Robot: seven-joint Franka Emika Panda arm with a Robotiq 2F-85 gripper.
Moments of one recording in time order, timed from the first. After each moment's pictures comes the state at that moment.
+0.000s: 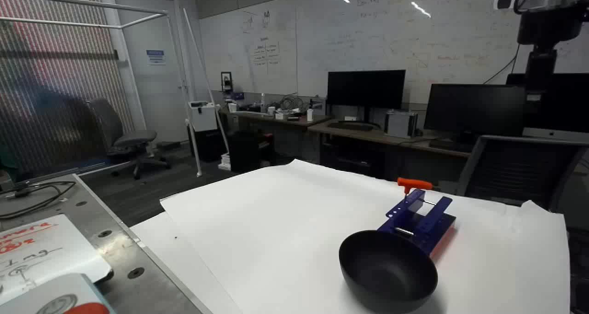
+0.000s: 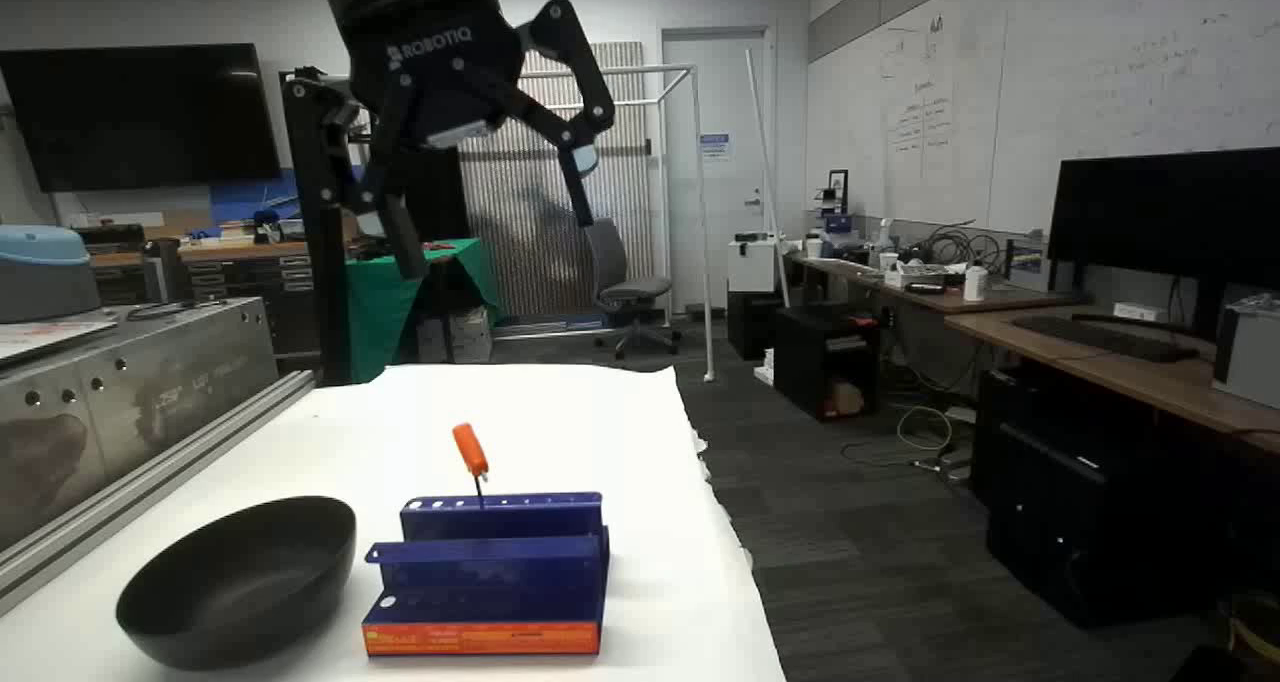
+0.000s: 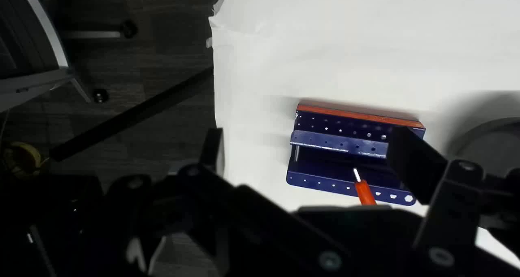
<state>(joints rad) -0.11 -0.55 -0.05 -2.33 -0.30 1.79 -0.19</state>
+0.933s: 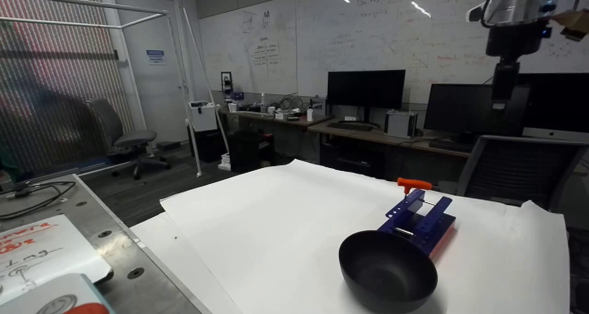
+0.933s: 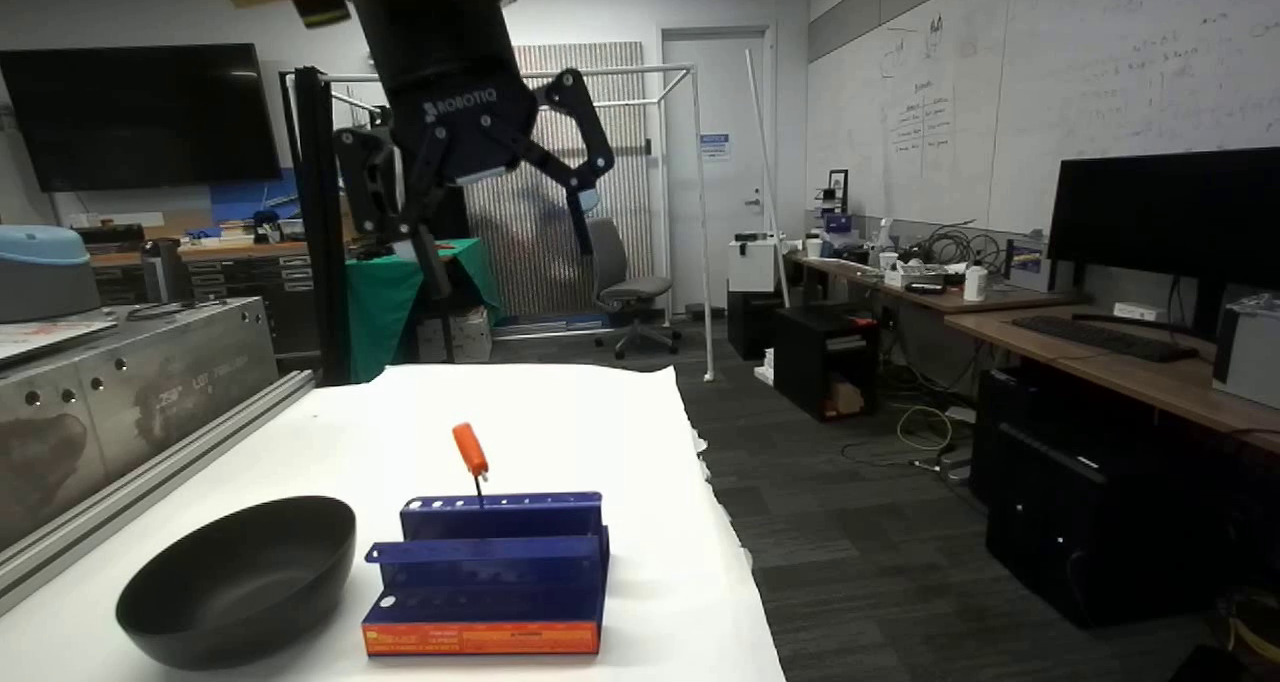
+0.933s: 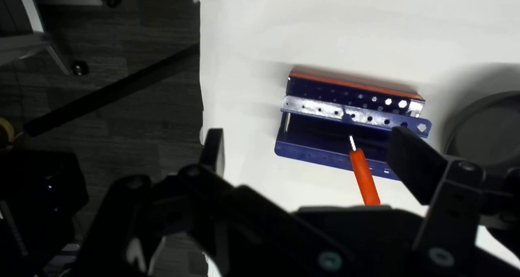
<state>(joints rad) -0.07 -0.42 -0.08 -2.29 -0.27 1.91 -0.23</state>
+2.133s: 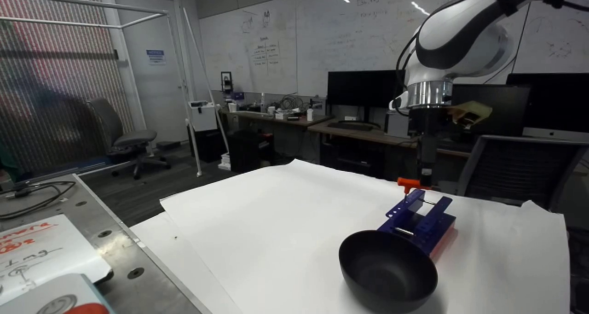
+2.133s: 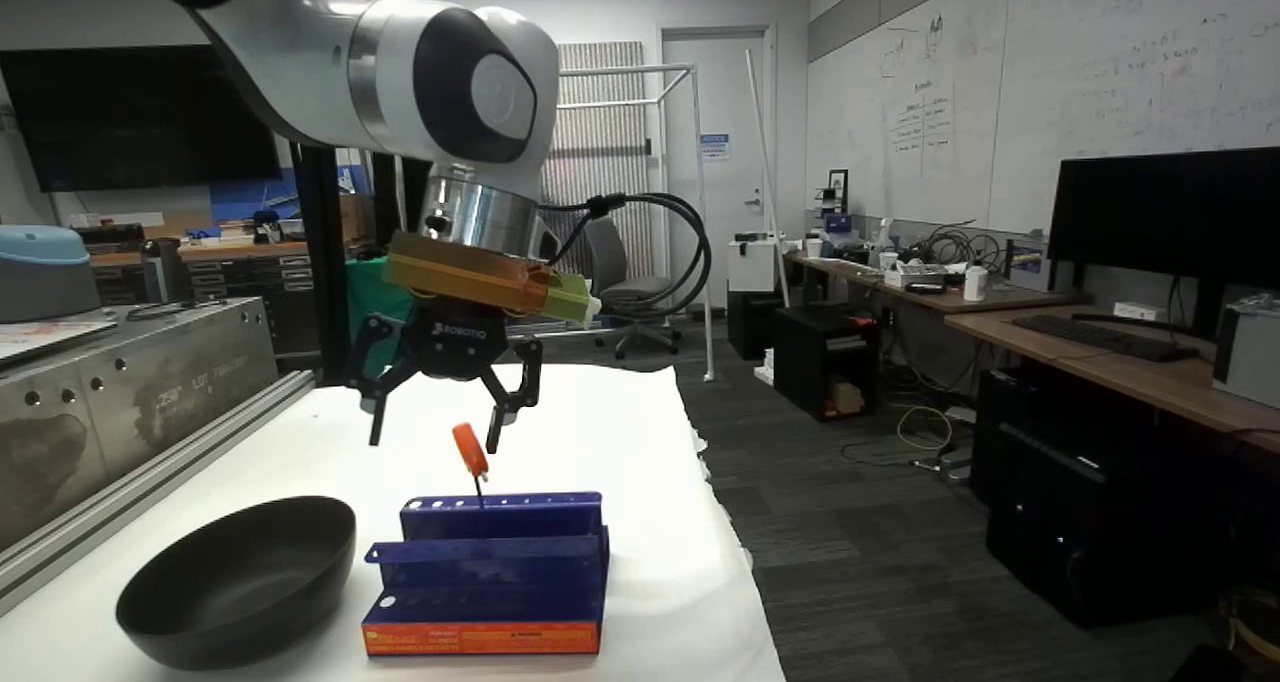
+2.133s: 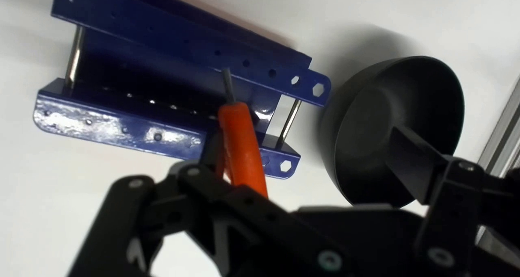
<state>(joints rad) -0.03 0.09 -0.10 -2.10 0.23 1.97 -0.68</state>
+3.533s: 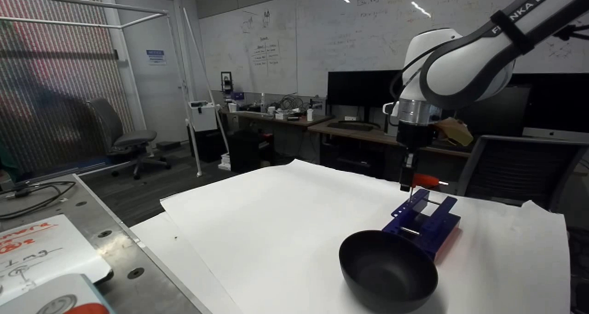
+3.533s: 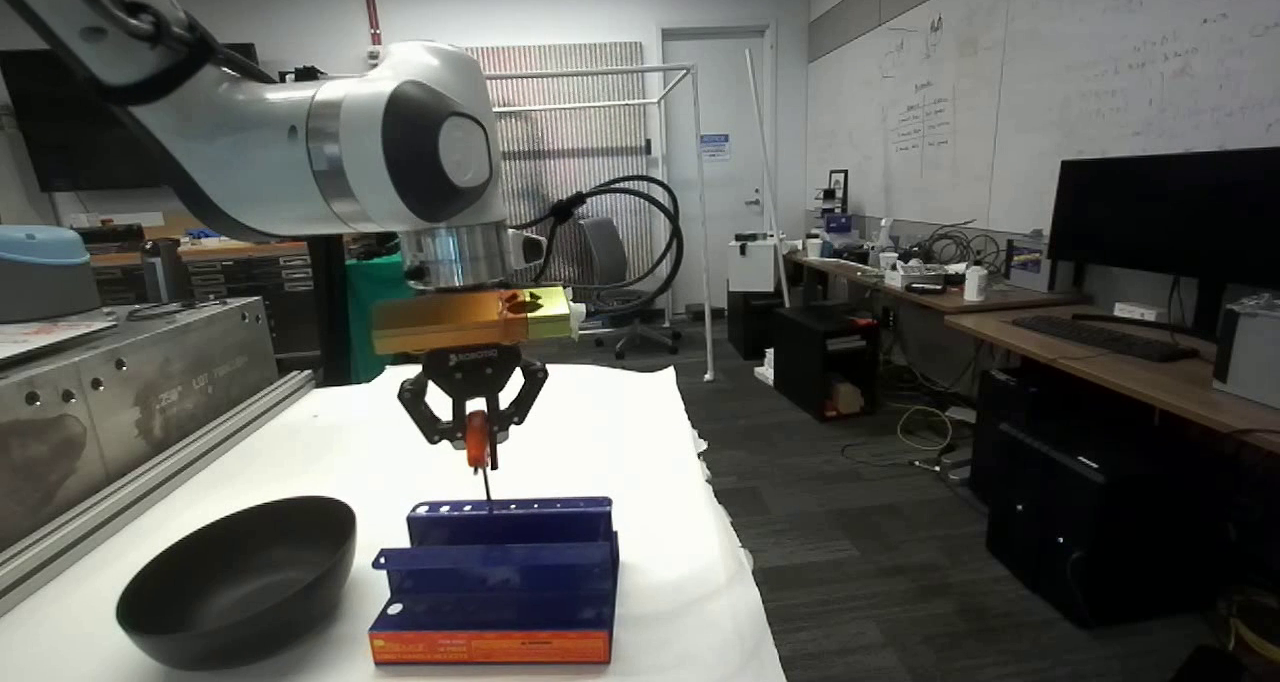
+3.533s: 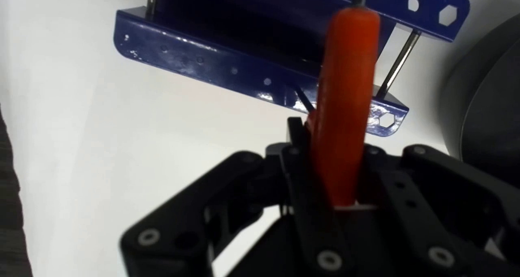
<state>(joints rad) -0.03 0.10 -0.03 -2.21 -0.02 2.35 -0.41</state>
